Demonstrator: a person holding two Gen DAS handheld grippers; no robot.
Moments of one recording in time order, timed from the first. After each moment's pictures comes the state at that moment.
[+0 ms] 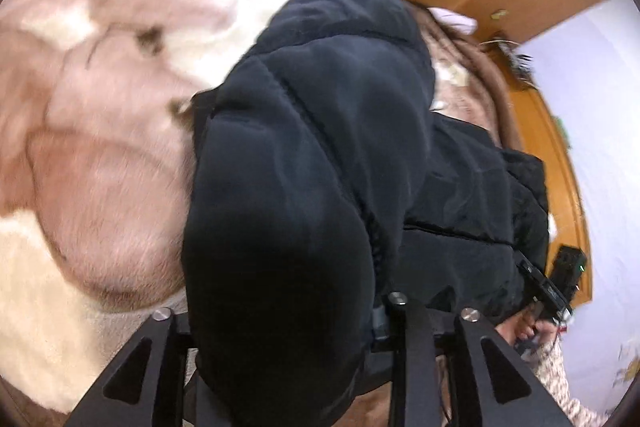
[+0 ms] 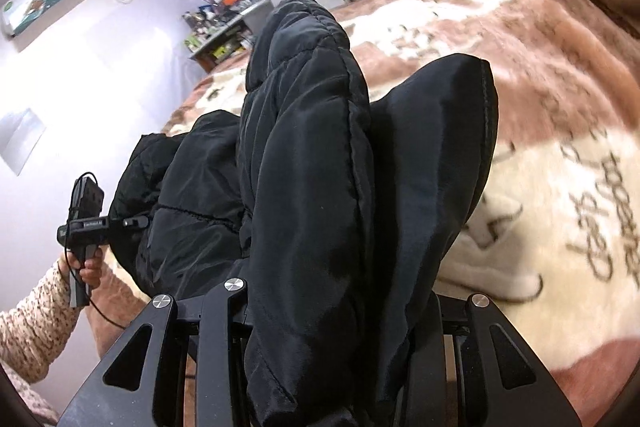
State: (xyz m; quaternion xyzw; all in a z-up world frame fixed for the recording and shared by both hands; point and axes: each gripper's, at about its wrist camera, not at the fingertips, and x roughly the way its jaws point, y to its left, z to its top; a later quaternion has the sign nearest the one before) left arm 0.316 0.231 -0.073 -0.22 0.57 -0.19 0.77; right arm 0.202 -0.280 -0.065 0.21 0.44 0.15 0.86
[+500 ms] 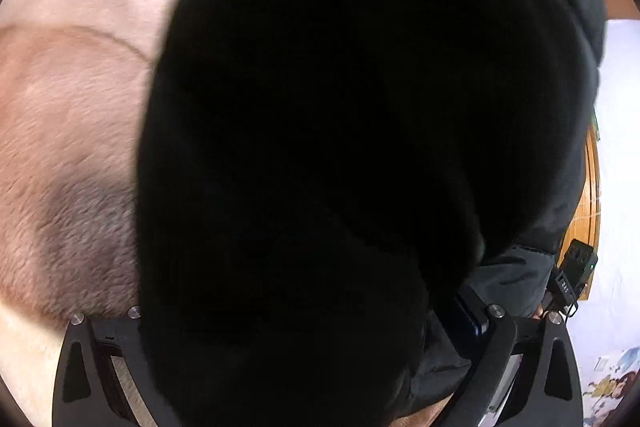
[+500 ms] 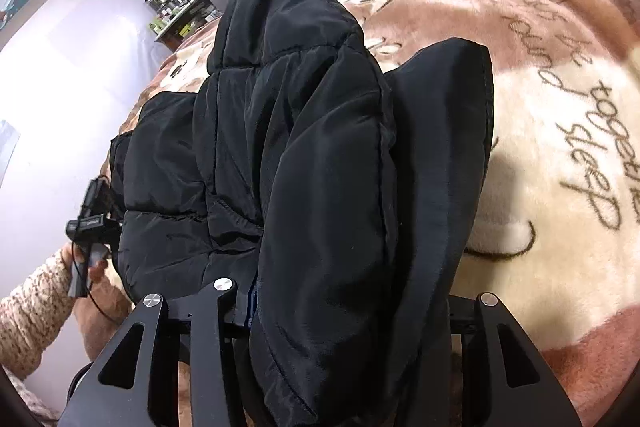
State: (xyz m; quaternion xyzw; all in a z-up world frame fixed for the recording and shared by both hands) left arm 0.351 0.218 -0.170 -0.22 0.67 -0.20 0.67; right arm 0.213 -0.301 -0.102 0.23 0.50 0.12 0.83
